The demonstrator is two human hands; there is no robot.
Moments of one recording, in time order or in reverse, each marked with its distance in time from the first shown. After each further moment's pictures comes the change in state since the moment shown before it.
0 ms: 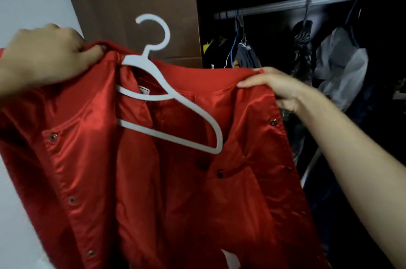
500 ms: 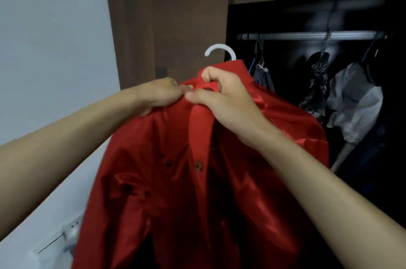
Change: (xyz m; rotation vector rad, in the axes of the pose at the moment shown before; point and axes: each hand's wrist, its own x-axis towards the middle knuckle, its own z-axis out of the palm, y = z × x) left_hand -0.025 0.109 0.019 -0.878 -0.636 -0.220; right_hand -0.036 -0.050 0.158 -0.214 0.049 -0.442
